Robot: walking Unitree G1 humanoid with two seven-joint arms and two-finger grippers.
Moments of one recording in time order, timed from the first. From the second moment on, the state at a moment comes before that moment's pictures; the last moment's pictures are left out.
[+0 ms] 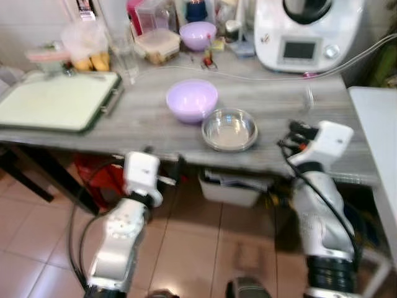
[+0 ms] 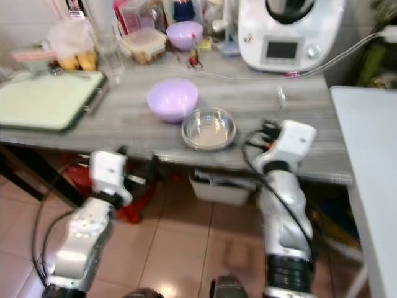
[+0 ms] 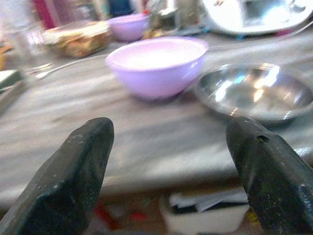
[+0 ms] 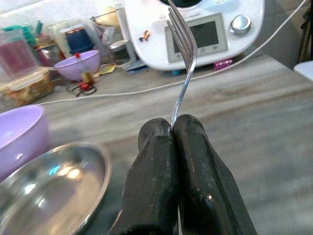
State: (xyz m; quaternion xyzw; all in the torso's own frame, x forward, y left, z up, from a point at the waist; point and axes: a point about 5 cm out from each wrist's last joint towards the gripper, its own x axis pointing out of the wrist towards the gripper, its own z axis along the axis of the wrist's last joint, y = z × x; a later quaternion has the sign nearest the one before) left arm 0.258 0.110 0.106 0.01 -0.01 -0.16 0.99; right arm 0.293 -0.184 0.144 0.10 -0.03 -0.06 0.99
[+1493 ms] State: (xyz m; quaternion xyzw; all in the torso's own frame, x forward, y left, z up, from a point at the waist) left arm 0.249 0.139 0.114 0.04 0.02 -0.18 0.98; right arm 0.318 -0.210 0.129 0.27 0.11 0.04 0.96
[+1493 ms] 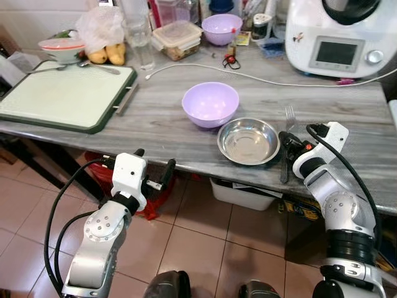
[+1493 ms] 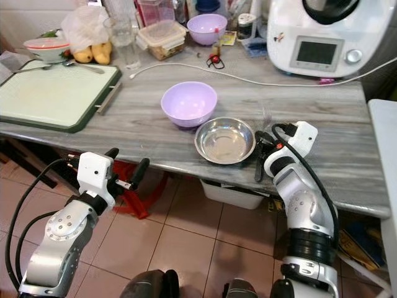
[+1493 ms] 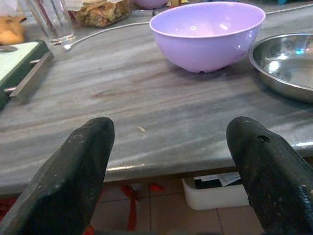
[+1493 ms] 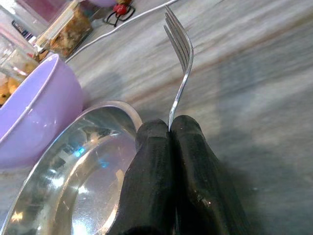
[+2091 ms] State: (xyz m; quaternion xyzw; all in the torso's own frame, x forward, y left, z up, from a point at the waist) left arm 0.249 0.138 0.118 0.04 0.02 -0.19 0.98; right arm 0.303 -0.222 0.129 0.25 0.13 0.03 0.96
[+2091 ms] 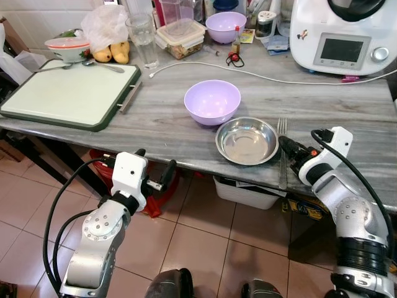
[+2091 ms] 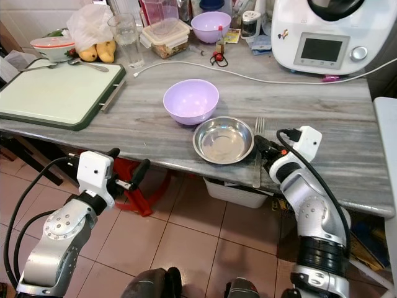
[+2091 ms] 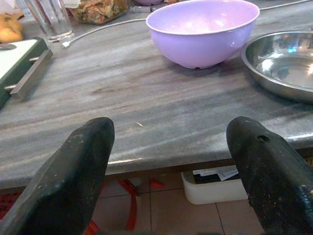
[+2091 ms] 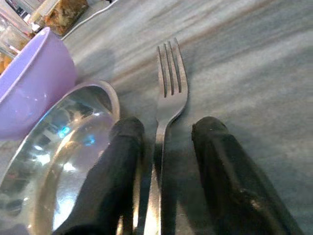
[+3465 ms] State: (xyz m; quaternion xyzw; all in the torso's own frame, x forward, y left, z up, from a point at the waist) left arm 0.254 0.133 0.128 0.01 -0.01 -0.18 0.98; right arm 0.216 -0.184 0.119 -0.01 0.03 -0.01 1.00
